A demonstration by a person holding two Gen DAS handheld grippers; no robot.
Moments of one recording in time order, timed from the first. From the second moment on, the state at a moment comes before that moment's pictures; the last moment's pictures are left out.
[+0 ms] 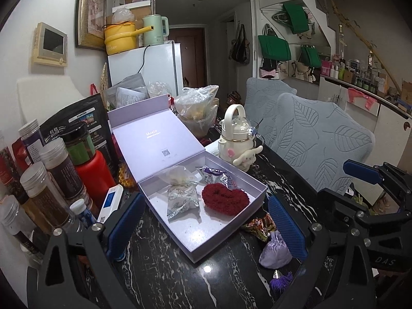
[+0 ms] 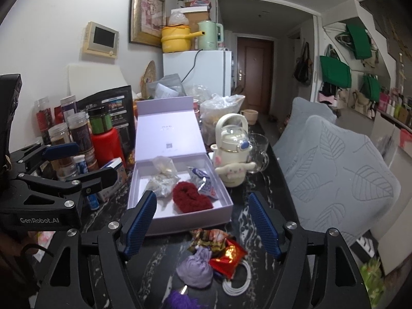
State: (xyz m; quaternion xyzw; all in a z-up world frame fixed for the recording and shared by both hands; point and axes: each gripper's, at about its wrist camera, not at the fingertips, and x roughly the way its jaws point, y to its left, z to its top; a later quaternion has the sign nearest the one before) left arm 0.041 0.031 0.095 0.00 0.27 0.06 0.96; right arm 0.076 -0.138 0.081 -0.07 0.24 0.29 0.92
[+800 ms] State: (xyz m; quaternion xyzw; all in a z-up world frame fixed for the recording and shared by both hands) left arm 0.014 0.021 0.048 -0.03 0.30 0.00 0.95; right arm 0.039 -0.160 0.027 -0.07 0.29 0.25 0.92
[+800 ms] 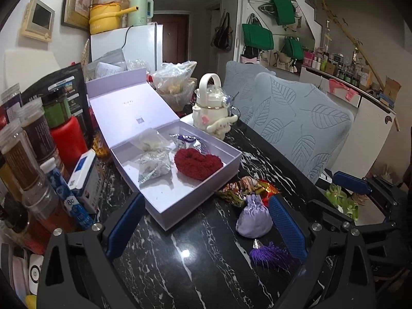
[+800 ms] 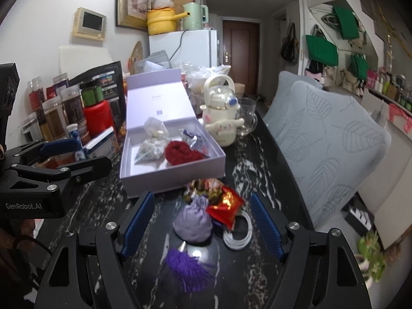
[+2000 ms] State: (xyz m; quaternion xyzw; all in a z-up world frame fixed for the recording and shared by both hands) left arm 0.059 -0.033 -0.057 -0.06 0.42 -0.06 0.90; right arm 0.082 -0.219 -0.076 -0.02 0.42 0.19 0.89
